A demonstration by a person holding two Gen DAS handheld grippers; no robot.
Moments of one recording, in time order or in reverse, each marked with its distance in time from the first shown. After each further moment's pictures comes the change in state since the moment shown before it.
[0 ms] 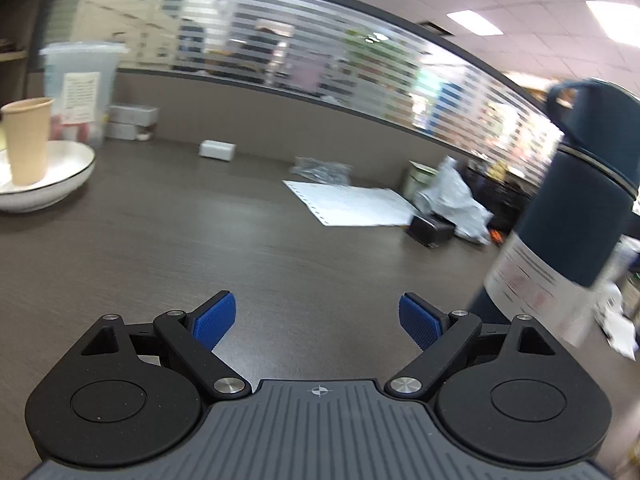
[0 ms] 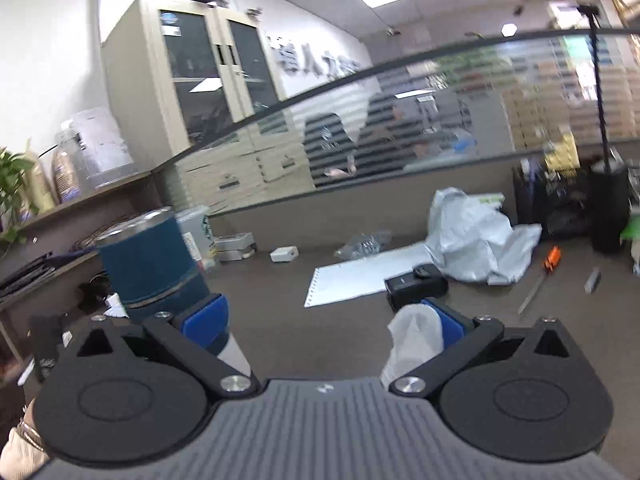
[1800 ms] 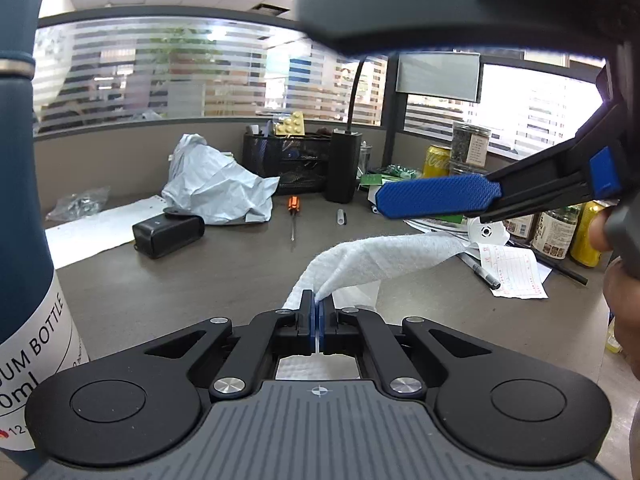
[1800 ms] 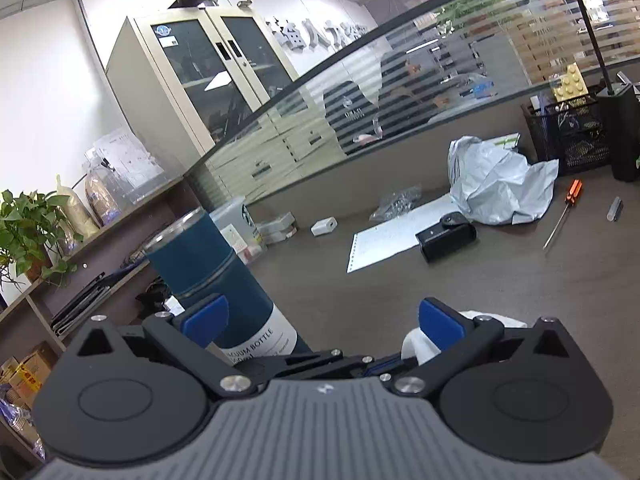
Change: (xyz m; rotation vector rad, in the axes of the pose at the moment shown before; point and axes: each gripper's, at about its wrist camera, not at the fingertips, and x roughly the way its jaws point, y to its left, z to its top) left arm 0.108 -0.218 -0.008 0.273 0.008 -0.294; right arm -0.036 -0.005 0.007 0.127 0.053 0.143
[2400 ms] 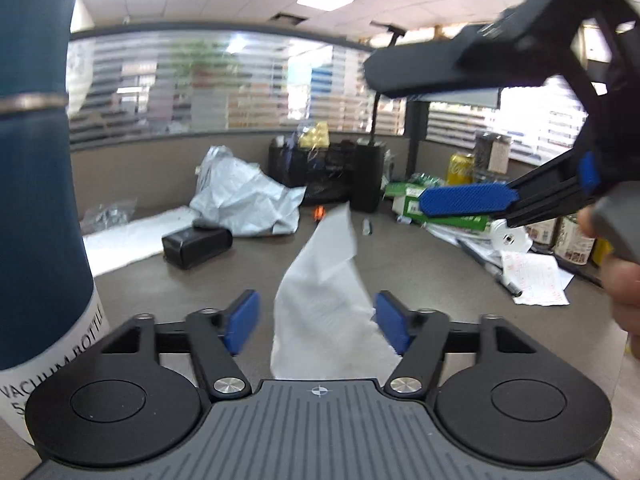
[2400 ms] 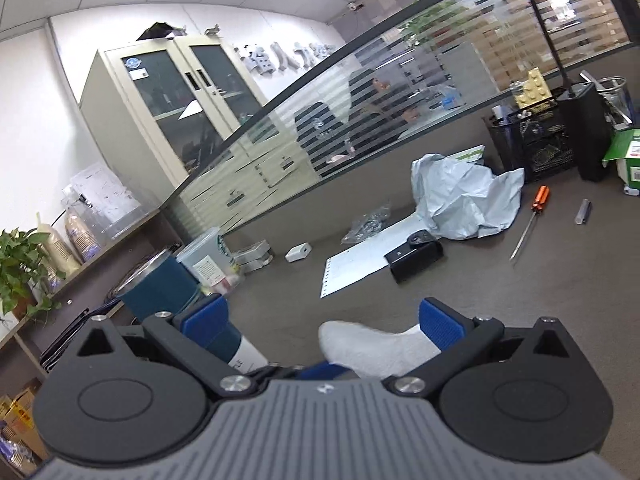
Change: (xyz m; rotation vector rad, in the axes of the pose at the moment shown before) left arm -0.023 -0.009 0.003 0.050 -0.065 0.076; right arm -0.008 -0.019 0.007 0.067 -0.066 -0.091
